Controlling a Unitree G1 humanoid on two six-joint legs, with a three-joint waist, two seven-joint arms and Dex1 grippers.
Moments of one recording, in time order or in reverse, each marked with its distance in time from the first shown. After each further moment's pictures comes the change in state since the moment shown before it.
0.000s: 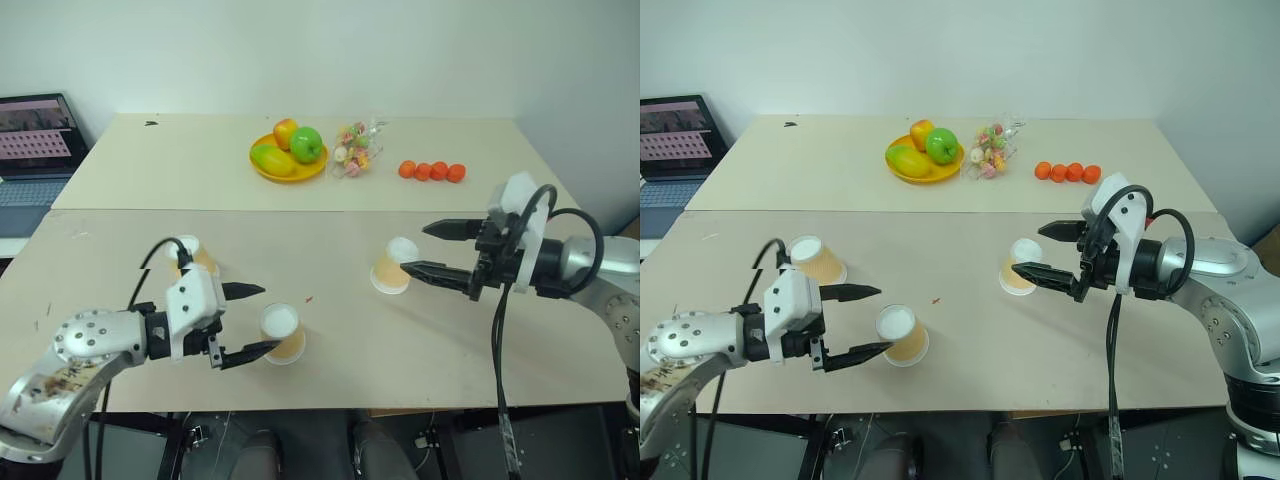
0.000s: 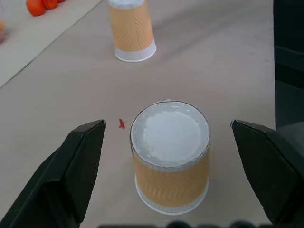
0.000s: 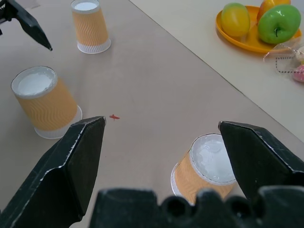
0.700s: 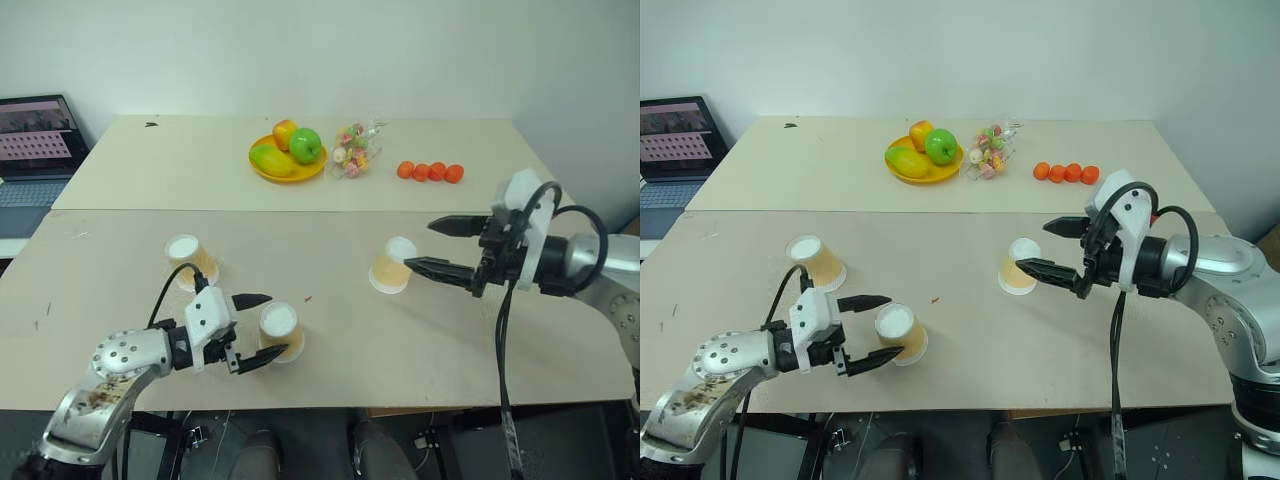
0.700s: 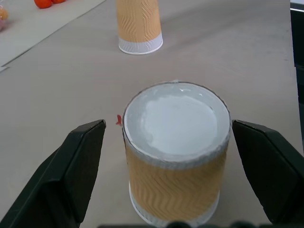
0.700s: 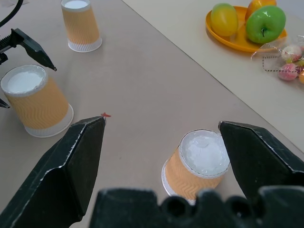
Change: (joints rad) left arm 0.002 -0.151 -0.096 0.136 0.122 -0.134 0.032; right arm -0.001 -0.020 -0.006 -0.002 0.003 0.000 -0.025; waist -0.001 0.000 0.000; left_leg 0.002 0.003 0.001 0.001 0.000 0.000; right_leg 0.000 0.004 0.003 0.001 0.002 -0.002
